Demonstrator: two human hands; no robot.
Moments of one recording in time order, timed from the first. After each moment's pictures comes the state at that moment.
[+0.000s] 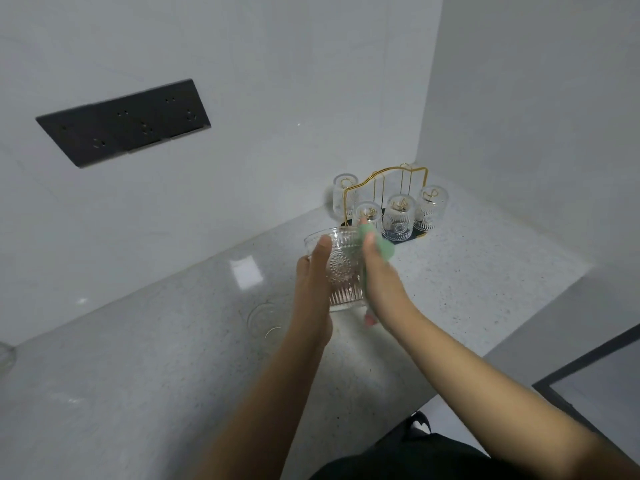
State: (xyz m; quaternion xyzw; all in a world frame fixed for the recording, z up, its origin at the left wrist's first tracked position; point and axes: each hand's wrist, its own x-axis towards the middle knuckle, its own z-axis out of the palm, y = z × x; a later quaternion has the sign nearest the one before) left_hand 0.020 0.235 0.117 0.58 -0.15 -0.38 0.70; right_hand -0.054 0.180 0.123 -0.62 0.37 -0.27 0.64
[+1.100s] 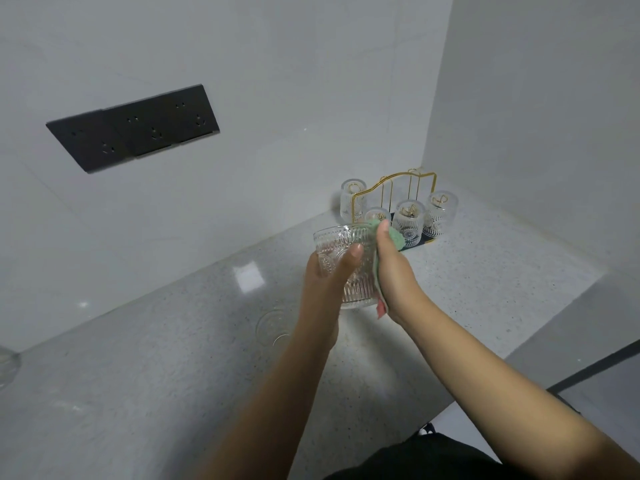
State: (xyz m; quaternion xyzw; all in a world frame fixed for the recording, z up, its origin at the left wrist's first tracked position) left_hand 0.040 0.239 0.119 0.54 -0.31 -0.38 0.69; right_hand -0.036 0.165 0.135 -0.54 0.43 -0.25 0.68
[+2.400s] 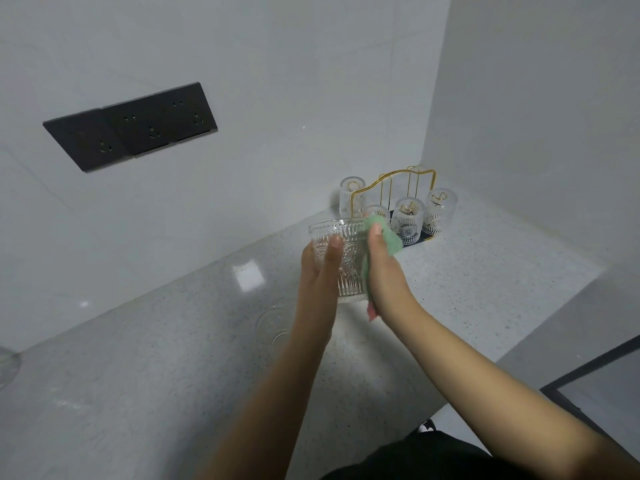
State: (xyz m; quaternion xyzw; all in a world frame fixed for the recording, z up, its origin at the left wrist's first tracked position) left_hand 0.033 0.243 0.124 0.63 -0.30 -0.32 0.65; right_hand -0.033 0.185 0.144 -0.63 0.40 -0.30 0.60
